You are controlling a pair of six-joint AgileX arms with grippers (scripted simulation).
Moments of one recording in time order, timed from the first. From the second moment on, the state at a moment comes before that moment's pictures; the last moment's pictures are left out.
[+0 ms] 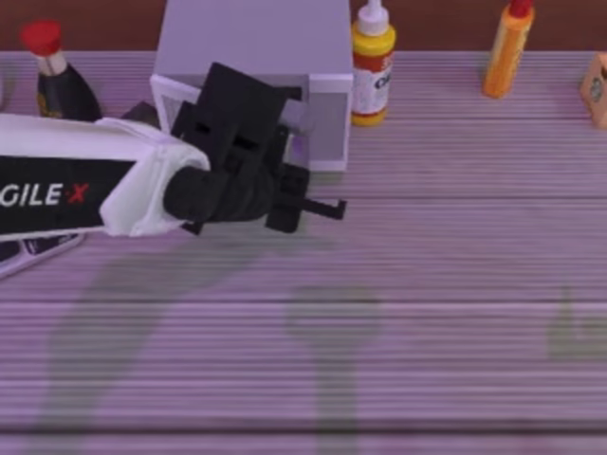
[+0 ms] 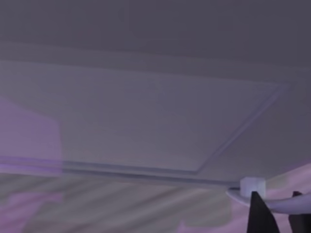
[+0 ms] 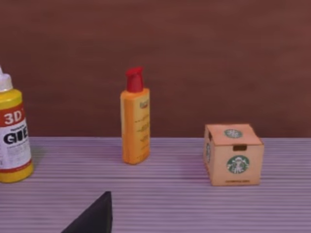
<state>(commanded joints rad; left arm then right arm) -0.58 1.84 1.07 -0.10 -0.10 -0.16 0.00 0.00 0.00 0.00 0.00 0.00</state>
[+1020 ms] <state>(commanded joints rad) -0.57 1.82 1.05 -0.09 -0.07 -0.12 0.00 0.00 0.00 0.00 0.00 0.00</state>
